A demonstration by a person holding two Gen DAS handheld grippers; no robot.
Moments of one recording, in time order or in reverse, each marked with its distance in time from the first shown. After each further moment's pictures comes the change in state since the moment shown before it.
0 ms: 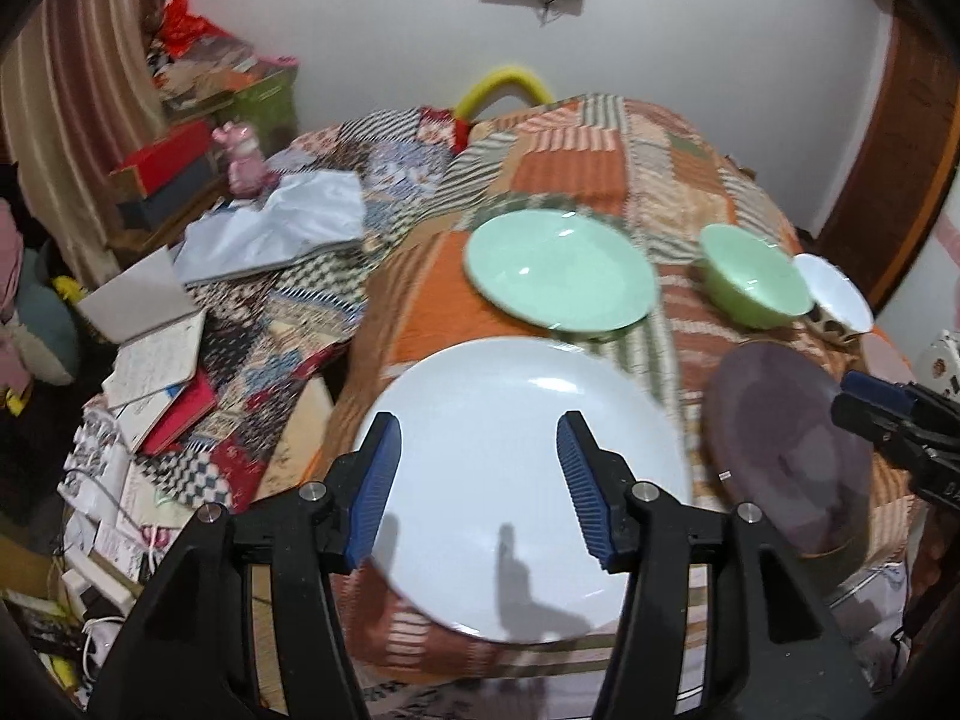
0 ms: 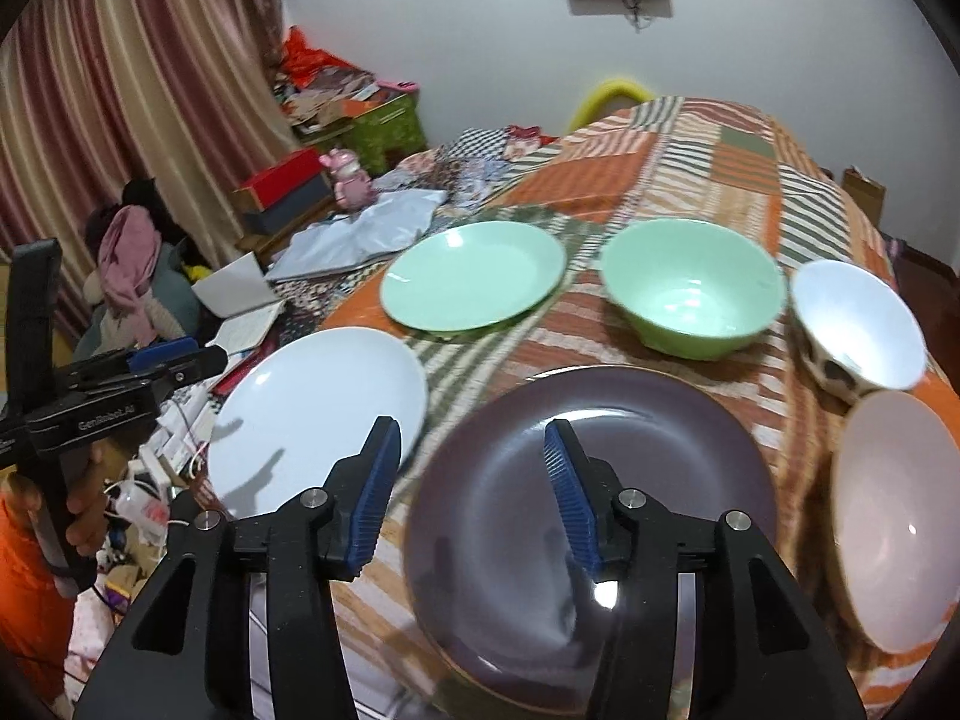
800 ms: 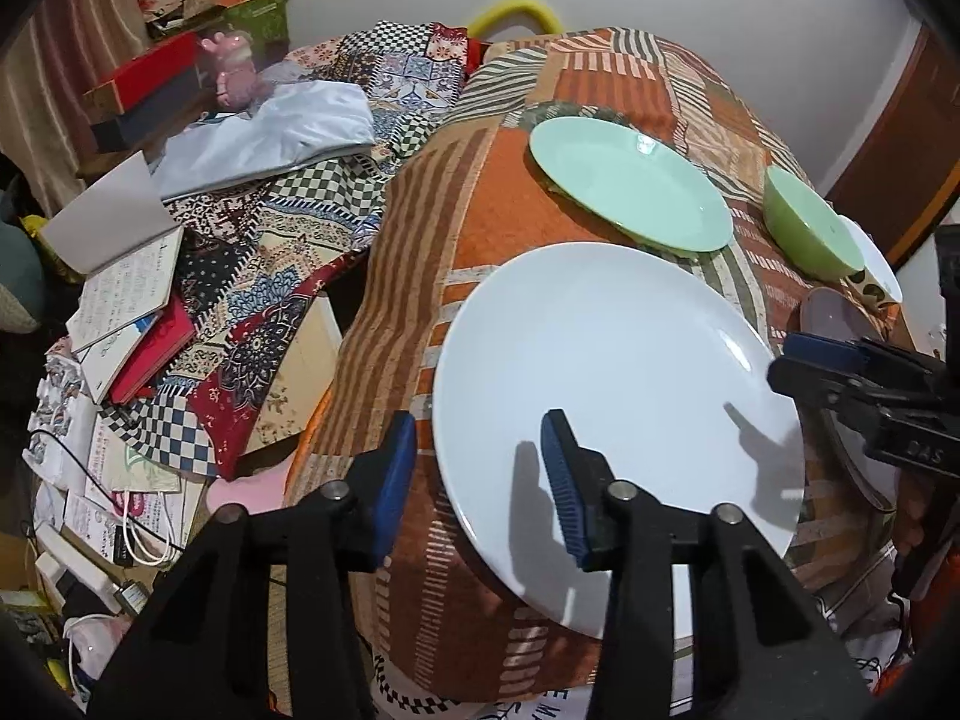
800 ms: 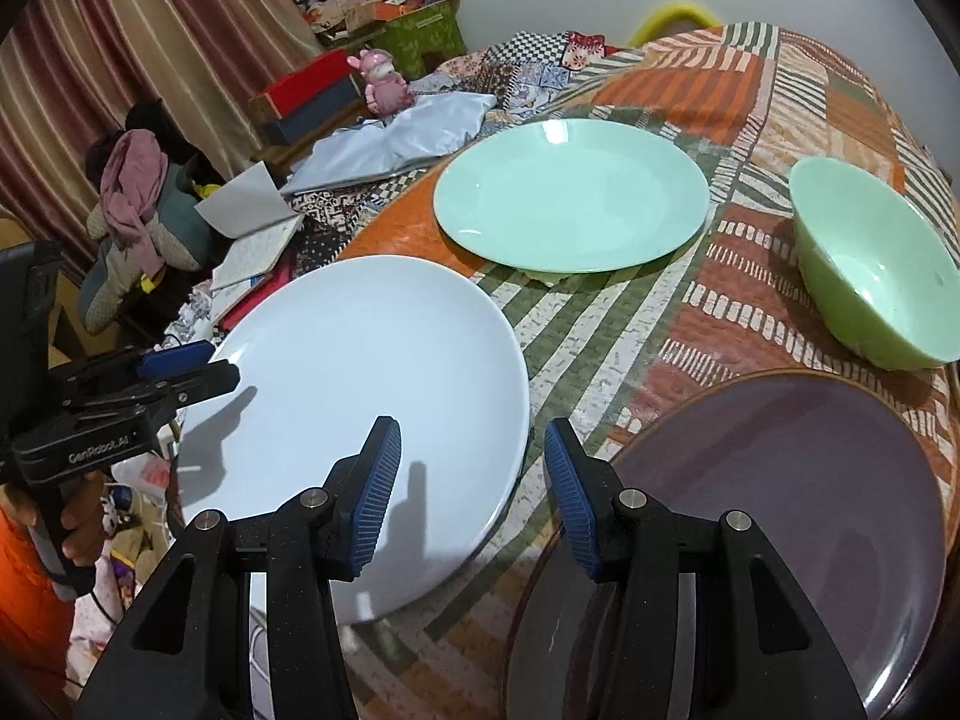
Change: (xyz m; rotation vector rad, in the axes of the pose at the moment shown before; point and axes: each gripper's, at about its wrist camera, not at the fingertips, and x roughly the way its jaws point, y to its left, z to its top) left arm 0.064 0.054 -0.023 -0.038 0.158 -0.083; right arm 0.097 0.033 0.008 -0.039 0.220 0.060
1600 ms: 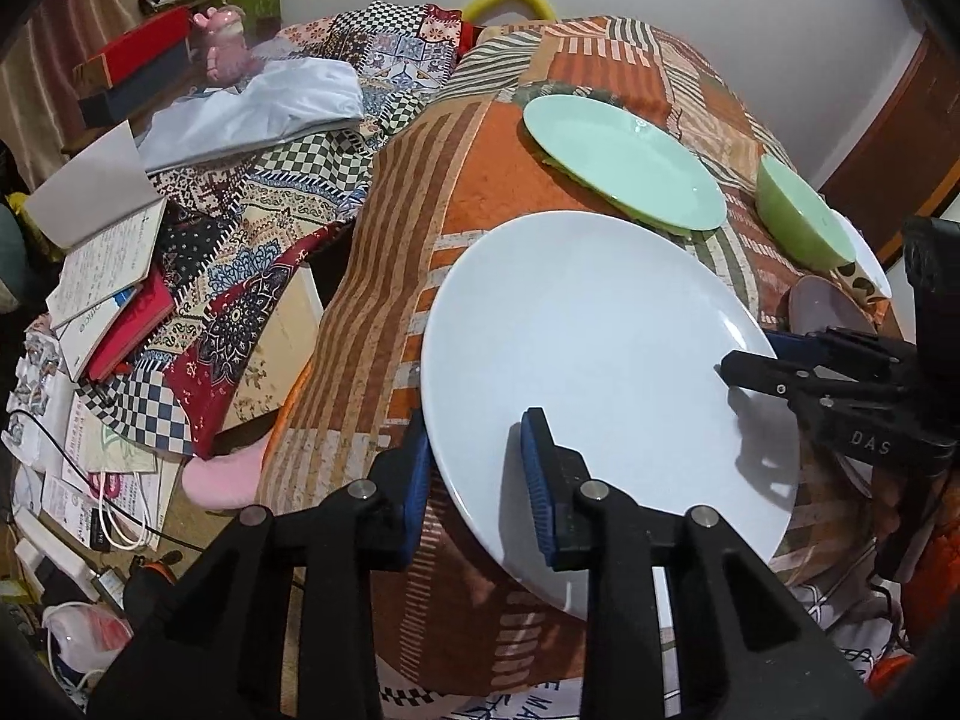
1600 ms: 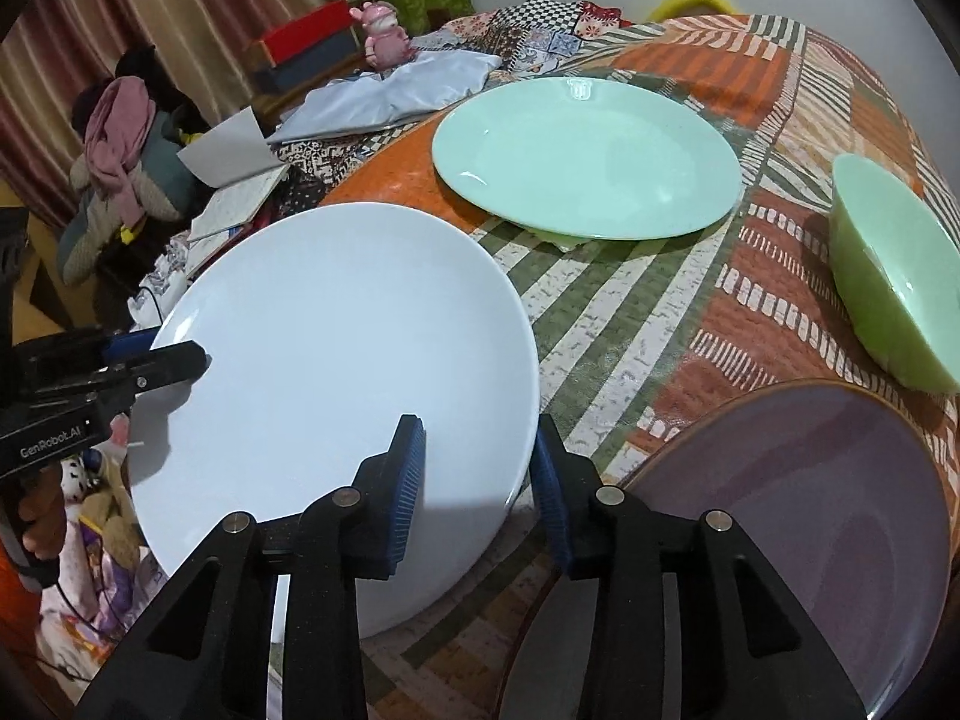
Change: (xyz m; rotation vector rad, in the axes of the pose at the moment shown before) left arm 0.007 0.005 -0.009 -0.030 0.035 -0.047; right arm 0.025 0.005 0.002 -0.064 0.089 -0.045
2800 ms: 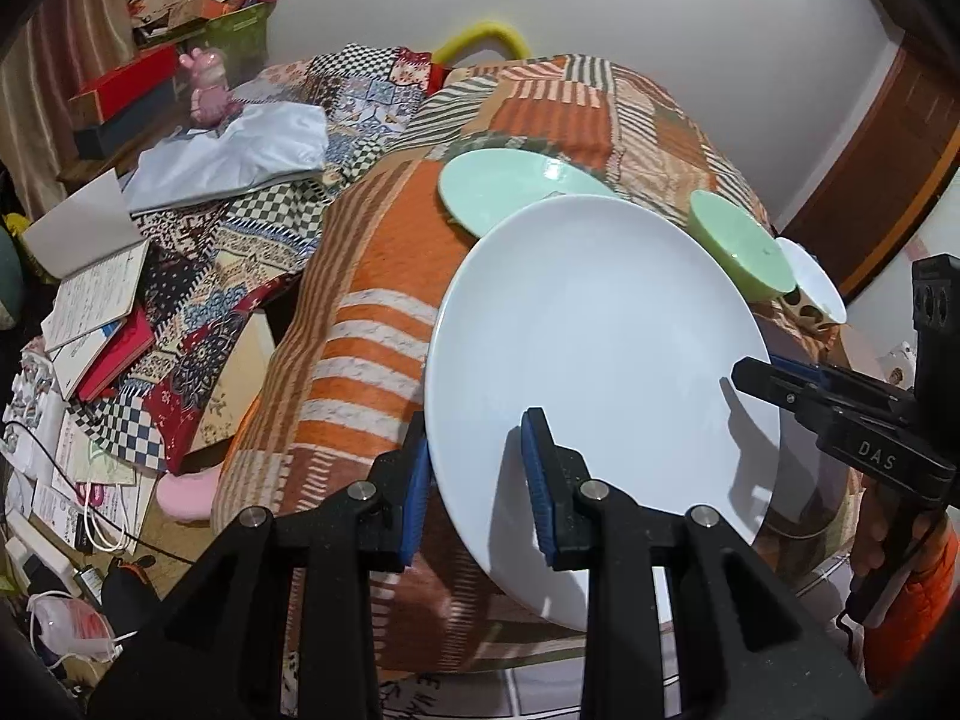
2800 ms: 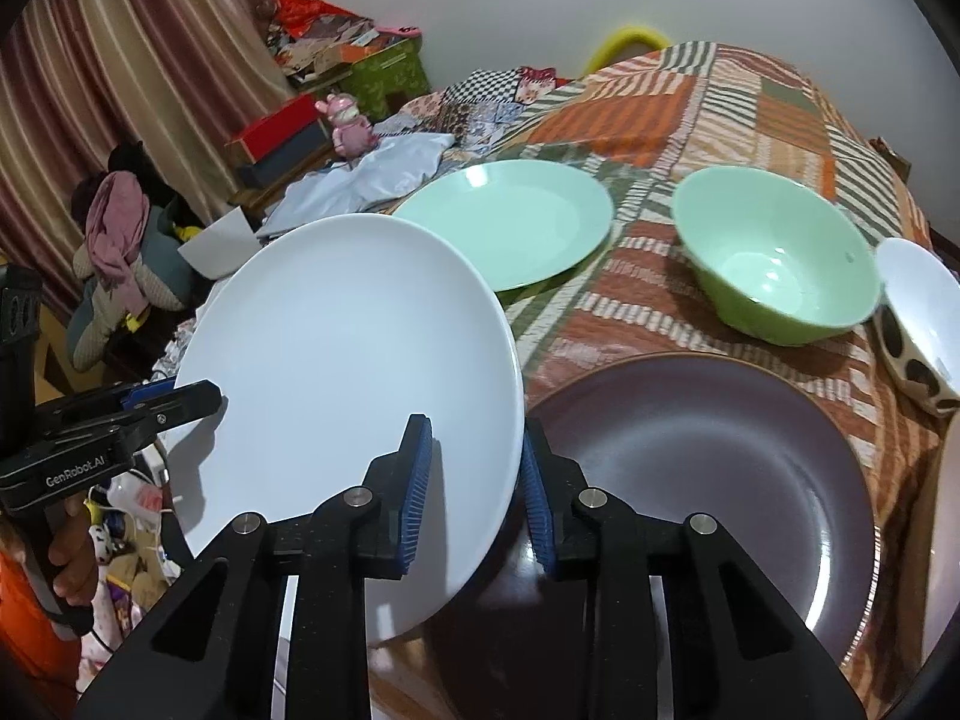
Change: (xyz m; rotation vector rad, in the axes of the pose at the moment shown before) left arm -0.033 -0.059 0.008 0.010 -0.092 -0.038; right arm -0.070 -0.036 -0.024 0.132 -0.191 -0.012
